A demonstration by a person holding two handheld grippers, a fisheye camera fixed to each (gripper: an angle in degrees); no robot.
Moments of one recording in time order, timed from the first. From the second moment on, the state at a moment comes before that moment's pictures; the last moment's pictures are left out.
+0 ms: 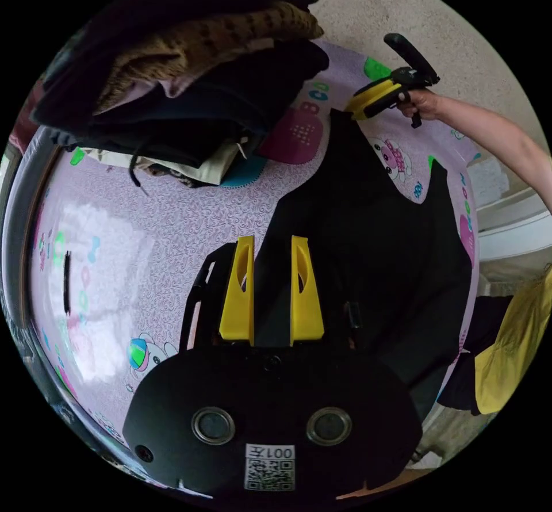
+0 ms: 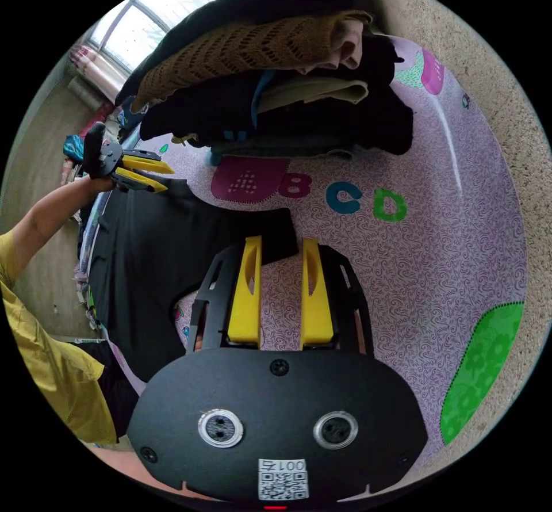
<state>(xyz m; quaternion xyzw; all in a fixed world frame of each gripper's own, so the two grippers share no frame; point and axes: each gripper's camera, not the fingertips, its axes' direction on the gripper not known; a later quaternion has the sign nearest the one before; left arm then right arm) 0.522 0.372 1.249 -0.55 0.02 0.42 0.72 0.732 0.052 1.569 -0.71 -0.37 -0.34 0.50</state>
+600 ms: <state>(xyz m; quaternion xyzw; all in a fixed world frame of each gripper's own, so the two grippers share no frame) 0.583 0.455 1.284 -0.48 -0.03 0.55 0.69 0.747 0.004 1.560 -0.65 -0.33 -0.39 0.57</state>
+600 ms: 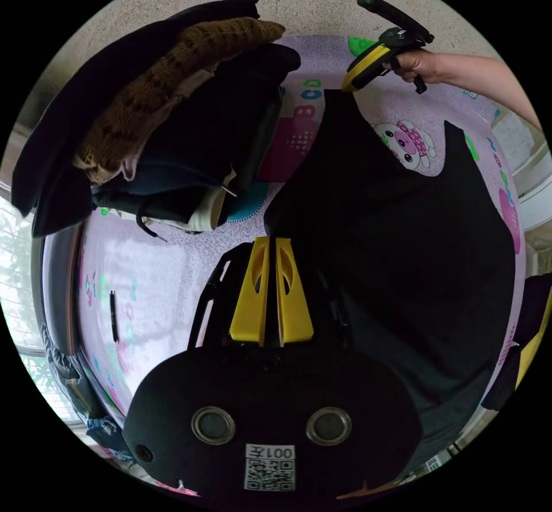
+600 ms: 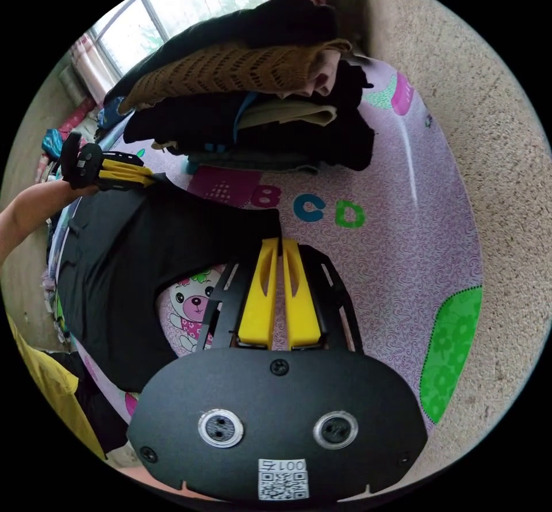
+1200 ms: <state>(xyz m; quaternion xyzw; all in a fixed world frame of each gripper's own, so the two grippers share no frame) 0.594 0.492 1.288 -0.41 -0.03 0.48 0.77 0.782 -0.067 1.504 -0.59 -0.39 -0.34 0.62</state>
